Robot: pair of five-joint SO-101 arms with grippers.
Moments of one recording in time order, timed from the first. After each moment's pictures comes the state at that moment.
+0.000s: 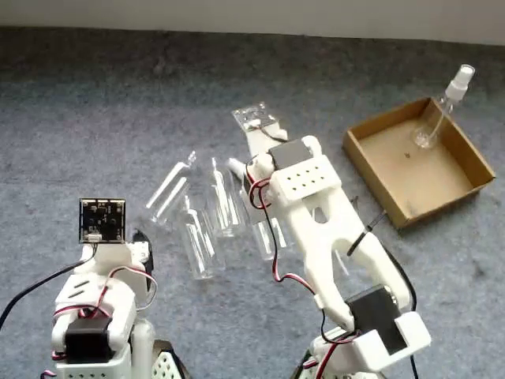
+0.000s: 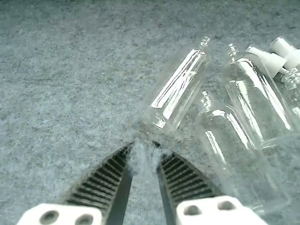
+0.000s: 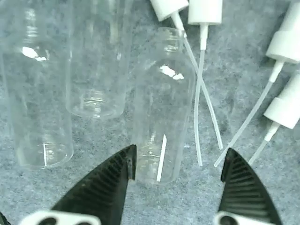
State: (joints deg) left arm -9.4 -104.3 77.9 76.1 1.9; right arm -29.8 -3.3 11.1 80.4 1.0
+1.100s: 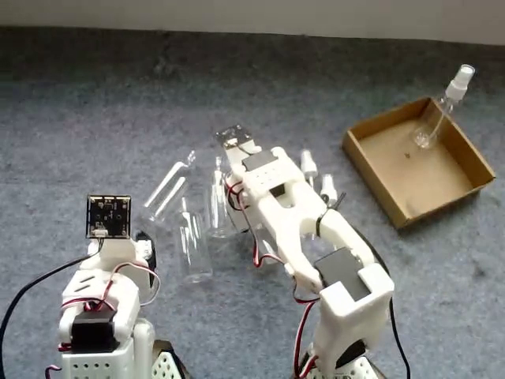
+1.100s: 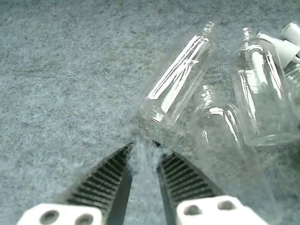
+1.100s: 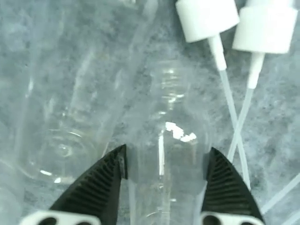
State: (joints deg) left arm -9.4 -103.8 83.6 71.7 1.9; right arm -32.3 14.3 11.1 67.1 1.8
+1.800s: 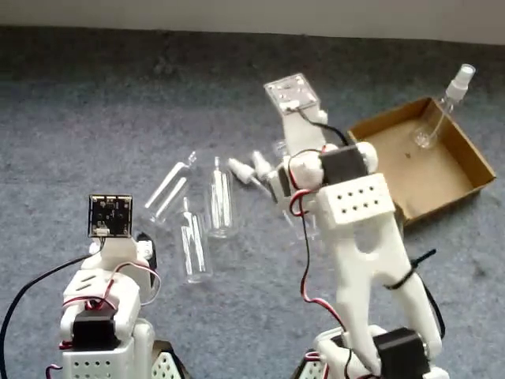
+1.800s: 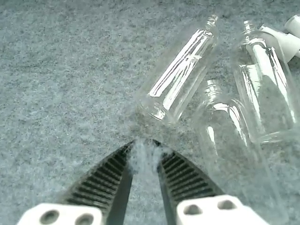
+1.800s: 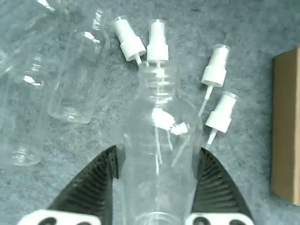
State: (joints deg) left arm -9.4 -103.7 85.0 70.8 1.9; right arm -20.1 -23.4 11.1 82.9 10.9
